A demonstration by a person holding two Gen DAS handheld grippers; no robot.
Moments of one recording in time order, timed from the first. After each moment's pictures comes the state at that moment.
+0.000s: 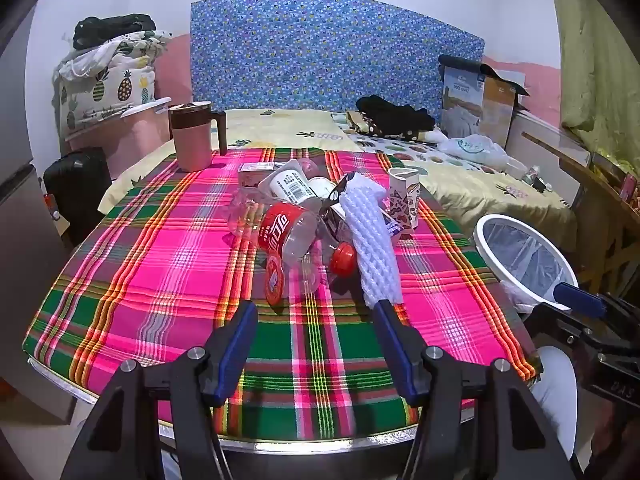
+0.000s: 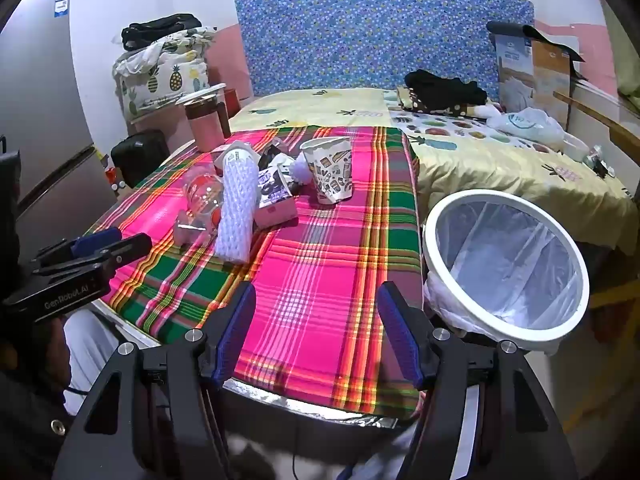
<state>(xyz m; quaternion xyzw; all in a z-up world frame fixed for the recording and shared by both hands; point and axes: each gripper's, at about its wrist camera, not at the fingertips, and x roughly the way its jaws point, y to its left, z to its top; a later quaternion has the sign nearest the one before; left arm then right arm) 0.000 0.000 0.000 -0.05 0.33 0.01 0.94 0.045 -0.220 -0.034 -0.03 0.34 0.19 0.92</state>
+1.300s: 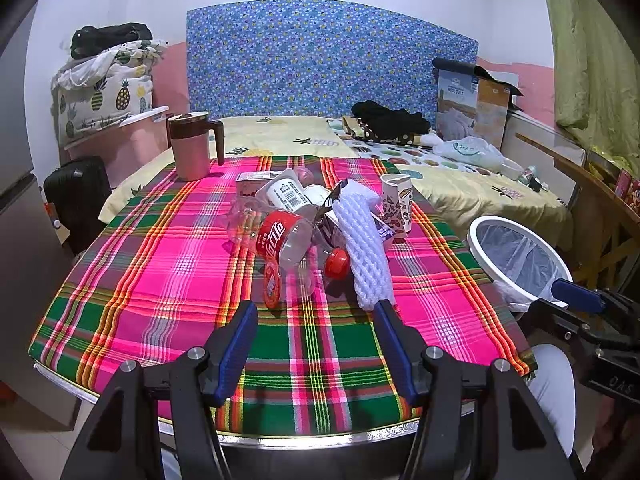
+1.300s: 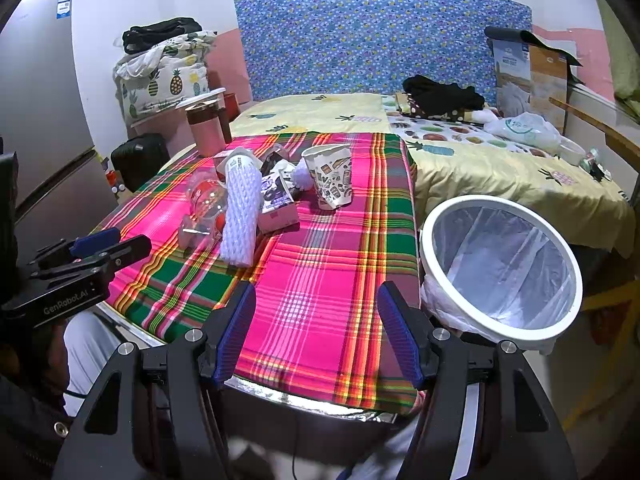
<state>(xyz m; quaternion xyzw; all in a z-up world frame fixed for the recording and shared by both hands) -0.009 -0.001 0.011 -0.04 0.32 0.01 0.95 0.039 -0.219 -0.026 -0.03 0.33 0.19 0.92</state>
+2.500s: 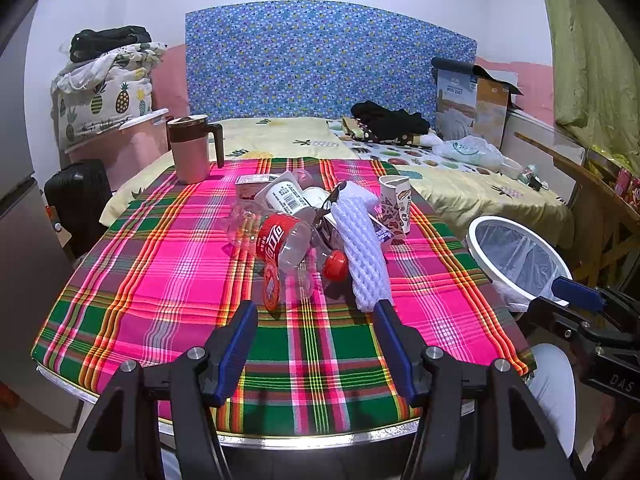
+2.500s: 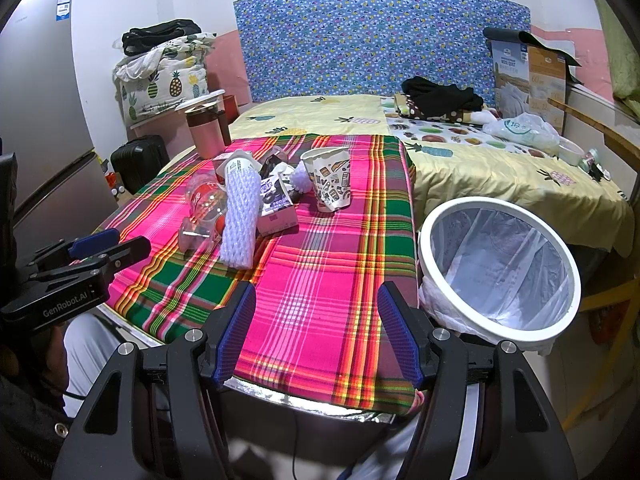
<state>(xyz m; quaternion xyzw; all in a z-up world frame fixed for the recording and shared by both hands) -0.011 -0.002 0.017 -0.04 0.32 0.01 0.95 0.040 -0.221 -0.026 -0.03 0.33 0.19 0.93</state>
